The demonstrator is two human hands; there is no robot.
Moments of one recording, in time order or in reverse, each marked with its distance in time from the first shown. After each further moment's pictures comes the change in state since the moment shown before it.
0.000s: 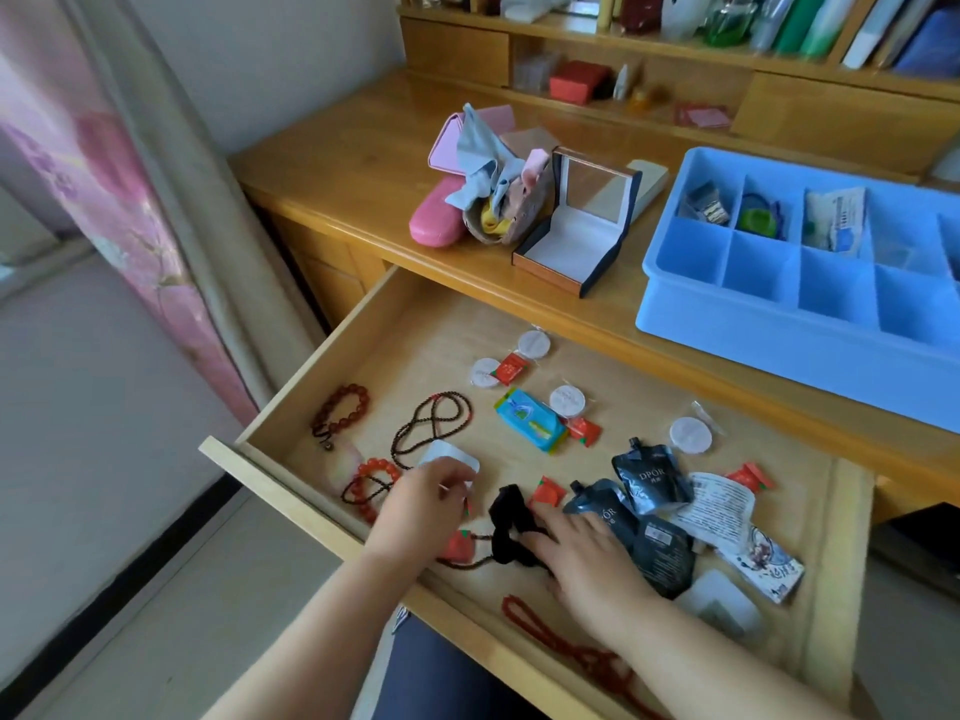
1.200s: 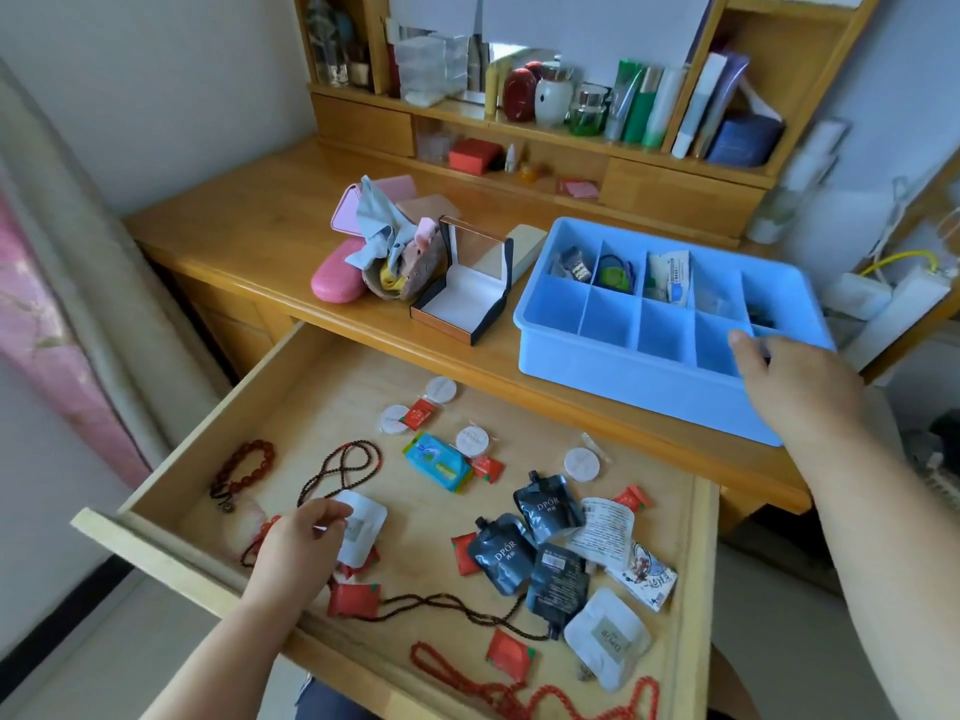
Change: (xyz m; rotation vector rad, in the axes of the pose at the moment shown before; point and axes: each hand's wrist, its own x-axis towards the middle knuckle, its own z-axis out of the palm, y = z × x) left_hand 0.012 -0.014 -0.004 -0.030 0.195 -0.090; right_hand -0.068 0.193 -0.227 -0.200 0.642 0.871
